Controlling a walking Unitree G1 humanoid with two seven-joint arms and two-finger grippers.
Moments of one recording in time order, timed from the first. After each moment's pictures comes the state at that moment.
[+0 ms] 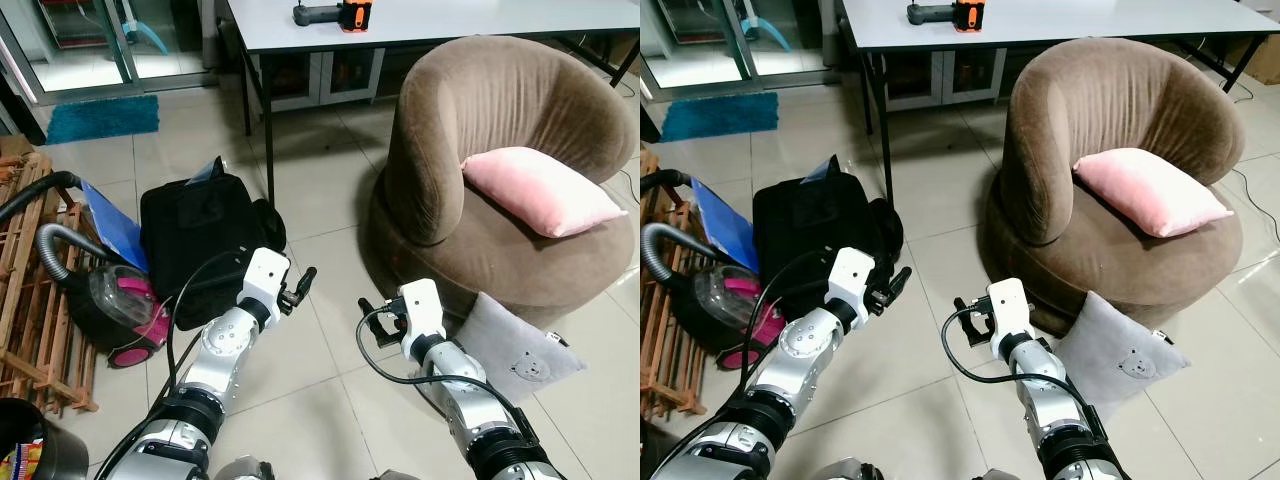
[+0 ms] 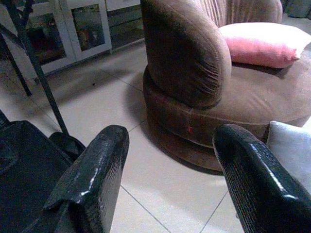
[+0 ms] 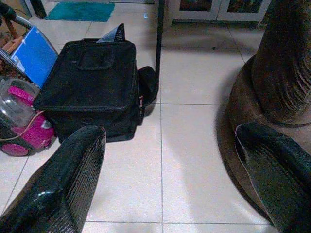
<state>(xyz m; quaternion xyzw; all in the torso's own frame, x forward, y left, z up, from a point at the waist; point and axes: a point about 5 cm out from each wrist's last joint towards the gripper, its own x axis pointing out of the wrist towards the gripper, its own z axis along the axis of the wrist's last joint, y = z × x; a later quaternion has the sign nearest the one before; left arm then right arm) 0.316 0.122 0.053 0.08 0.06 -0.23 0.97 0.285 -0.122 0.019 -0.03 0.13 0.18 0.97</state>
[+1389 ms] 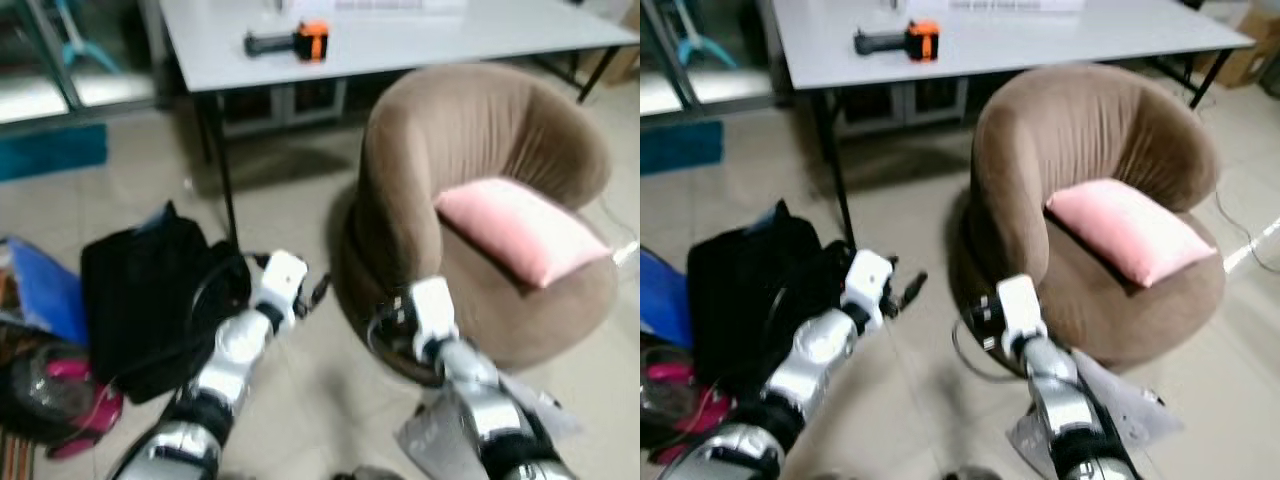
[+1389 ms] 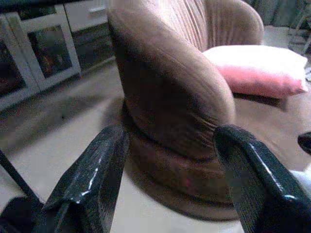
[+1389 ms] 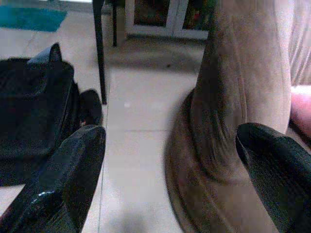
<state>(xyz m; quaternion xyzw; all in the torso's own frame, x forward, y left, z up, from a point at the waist) 0.318 0.104 0.061 0.09 0.04 -0.26 0.96 0.293 -0.129 0.032 -0.06 0.10 0.17 0.98</state>
